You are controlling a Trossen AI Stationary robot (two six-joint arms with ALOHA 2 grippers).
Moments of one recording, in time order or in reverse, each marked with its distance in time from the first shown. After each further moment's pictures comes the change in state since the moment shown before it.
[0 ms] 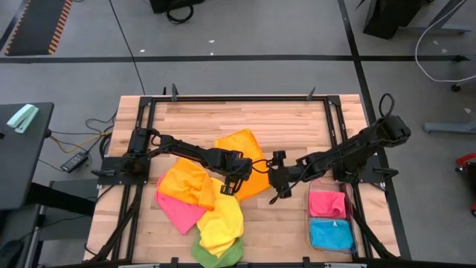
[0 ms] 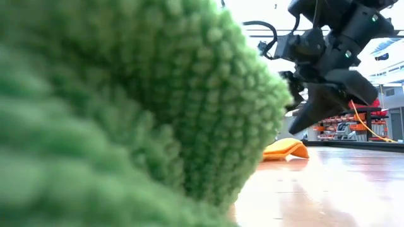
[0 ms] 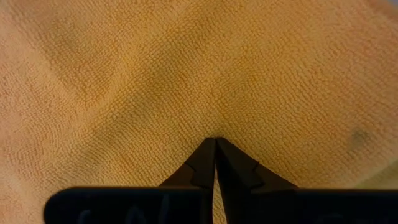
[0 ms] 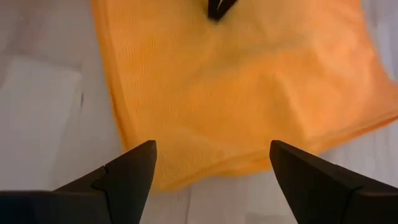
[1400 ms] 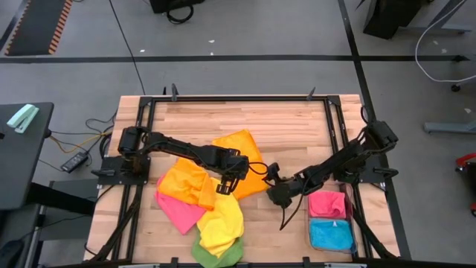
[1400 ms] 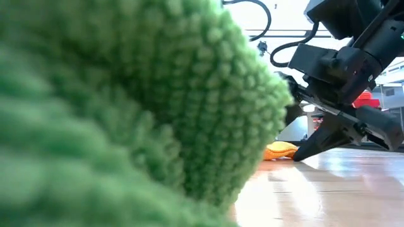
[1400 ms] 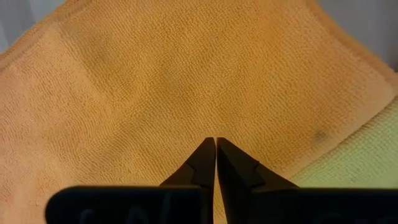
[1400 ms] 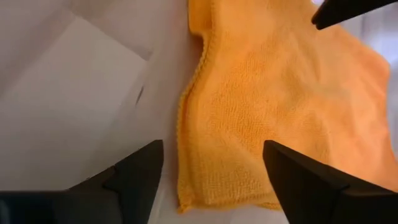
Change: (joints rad) left arm -0.006 -0.111 -0.003 -0.054 0.003 -0.005; right arm 0.111 0.190 -0.050 0.270 0.108 -0.285
